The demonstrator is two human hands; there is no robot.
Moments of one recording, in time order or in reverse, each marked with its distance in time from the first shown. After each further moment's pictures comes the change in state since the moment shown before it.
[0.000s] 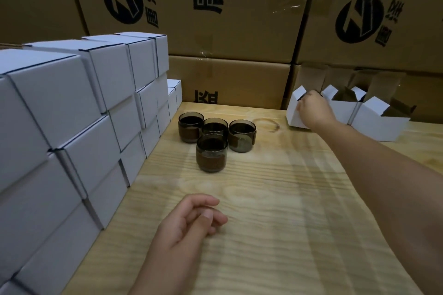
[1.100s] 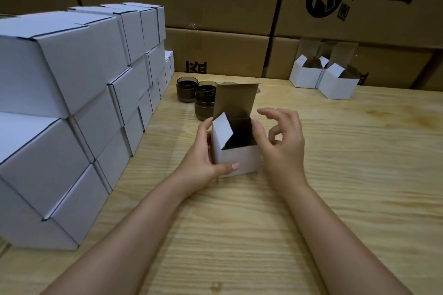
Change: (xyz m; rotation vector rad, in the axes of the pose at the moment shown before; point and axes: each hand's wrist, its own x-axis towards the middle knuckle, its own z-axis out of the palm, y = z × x) left_hand -0.002 -0.005 -0.001 0.147 -0.334 0.059; right_hand -0.290 -0.083 -0.050 0.909 0.393 -0.128
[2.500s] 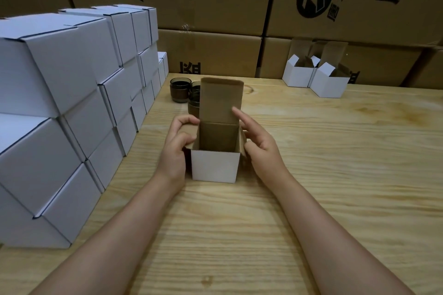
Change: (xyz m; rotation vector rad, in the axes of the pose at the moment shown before) left_hand 0.002 0.002 -0.006 -0.458 0.269 0.112; right_hand -0.005 0.015 0.000 0.299 -0.482 0.248
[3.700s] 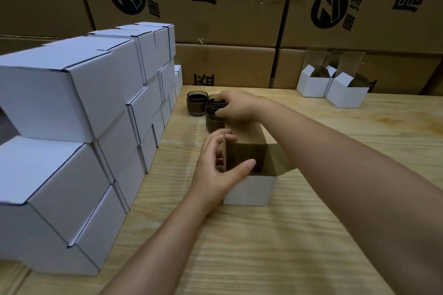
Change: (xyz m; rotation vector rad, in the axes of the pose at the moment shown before) left_hand -0.009 0.009 0.009 0.467 -0.112 0.191; right_hand 0.151 -0.058 0.037 -0.897 -0.413 0.223
